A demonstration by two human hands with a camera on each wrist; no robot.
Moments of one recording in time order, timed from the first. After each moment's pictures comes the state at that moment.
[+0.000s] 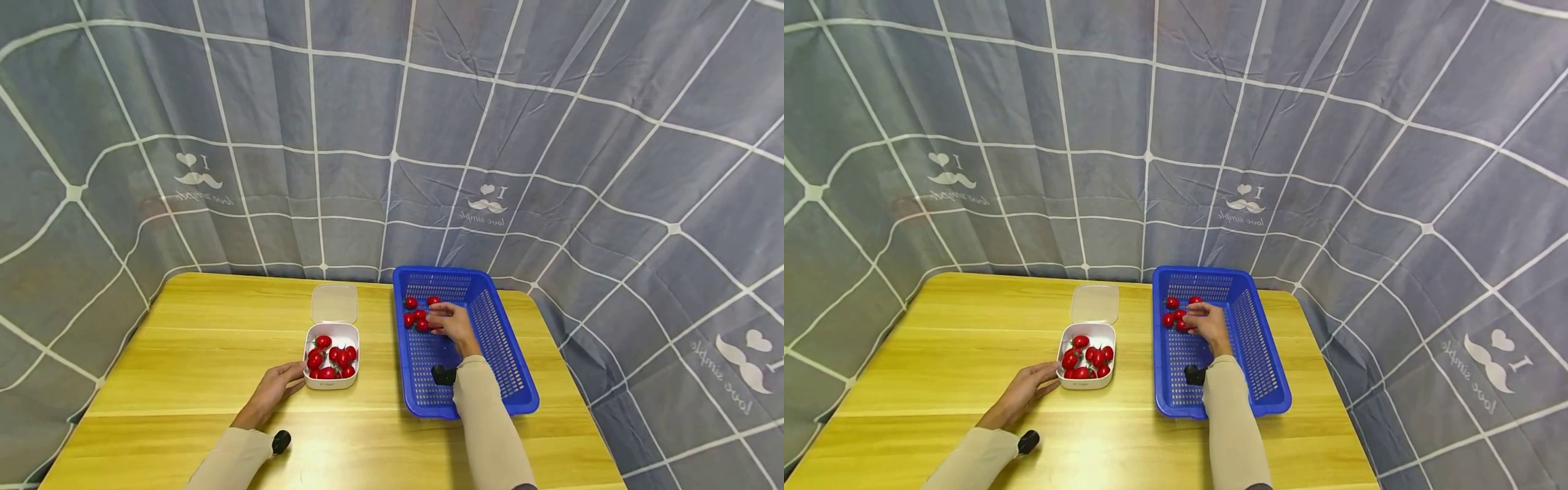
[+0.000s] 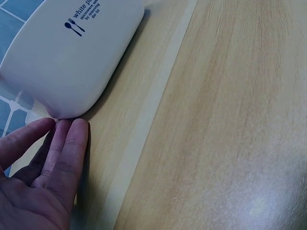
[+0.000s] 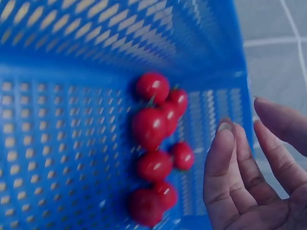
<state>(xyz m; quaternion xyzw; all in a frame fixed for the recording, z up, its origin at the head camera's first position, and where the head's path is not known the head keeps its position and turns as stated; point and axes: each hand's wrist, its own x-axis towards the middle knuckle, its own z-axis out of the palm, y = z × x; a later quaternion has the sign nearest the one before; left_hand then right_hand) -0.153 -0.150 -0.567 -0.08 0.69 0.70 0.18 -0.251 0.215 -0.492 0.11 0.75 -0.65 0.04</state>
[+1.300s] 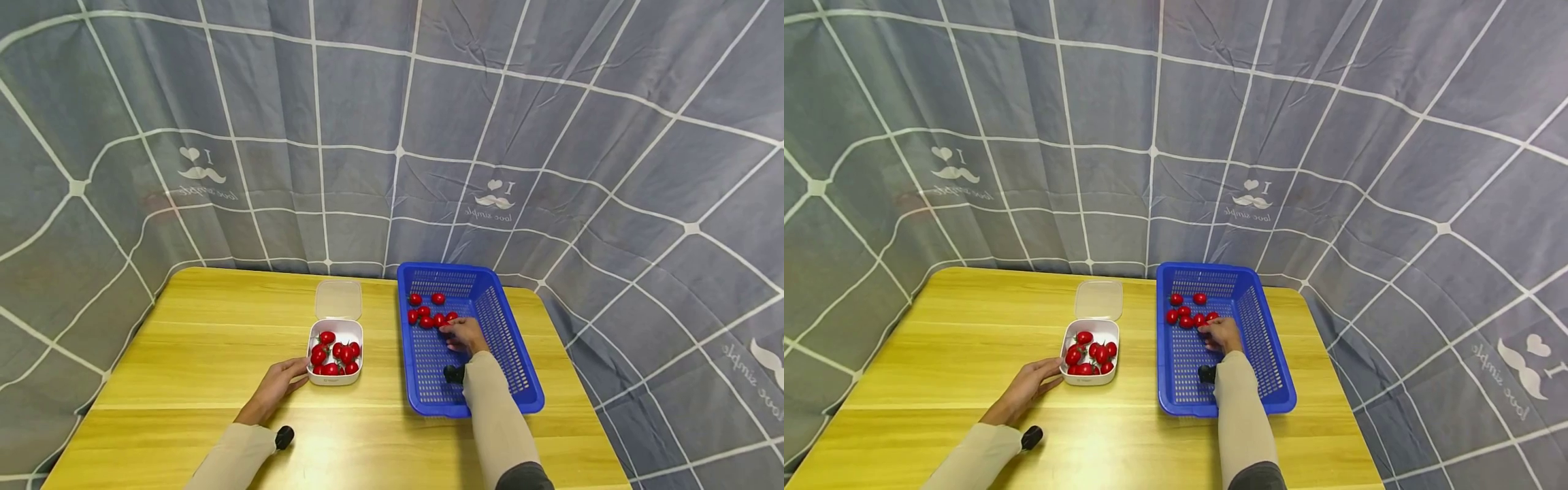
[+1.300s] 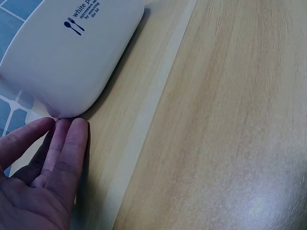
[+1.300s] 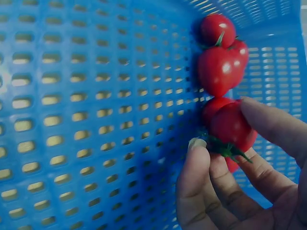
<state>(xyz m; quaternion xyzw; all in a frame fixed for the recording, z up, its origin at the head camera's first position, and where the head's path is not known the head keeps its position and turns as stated) -0.153 -0.151 -0.571 -0.07 0.68 0.71 0.17 -0.256 0.243 -0.525 0.25 0.79 -0.55 0.12</state>
